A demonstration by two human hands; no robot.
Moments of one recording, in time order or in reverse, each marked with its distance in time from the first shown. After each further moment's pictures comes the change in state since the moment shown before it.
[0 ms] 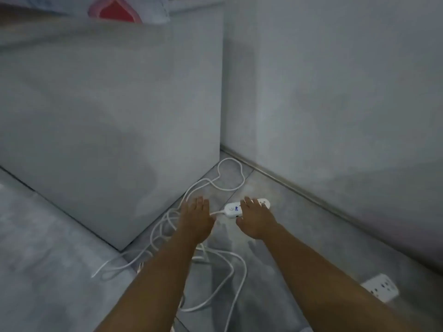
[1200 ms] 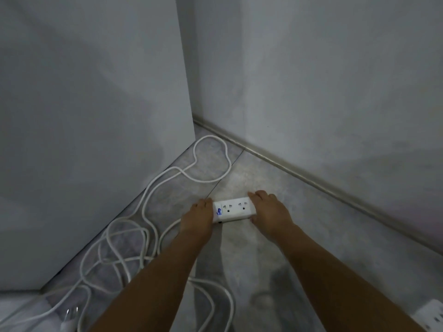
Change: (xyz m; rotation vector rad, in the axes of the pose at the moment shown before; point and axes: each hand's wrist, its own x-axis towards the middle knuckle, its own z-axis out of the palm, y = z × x) left_hand 0.153 0.058 0.121 -0.167 -0.074 0.040; right_hand 0.121 0.130 0.110 0.072 0.148 0.077
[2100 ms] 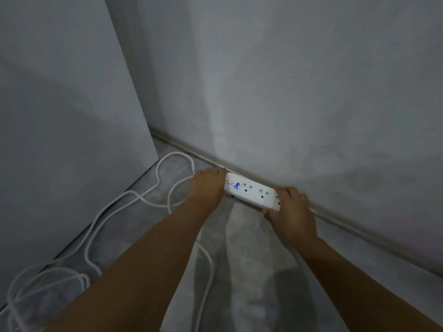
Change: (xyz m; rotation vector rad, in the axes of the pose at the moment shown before) left_hand 0.137 0.092 -0.048 0.234 0.329 0.296; right_hand 0.016 0.105 -0.026 0.161 0.365 0.356
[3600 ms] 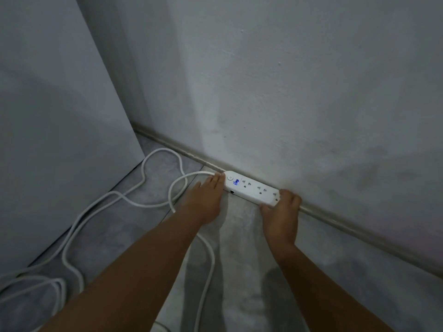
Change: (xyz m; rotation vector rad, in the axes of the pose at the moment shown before) left_hand 0.000 0.019 0.033 -0.102 -0.223 0.038; right_hand 0.008 -0.005 0.043 0.403 0.231 0.349
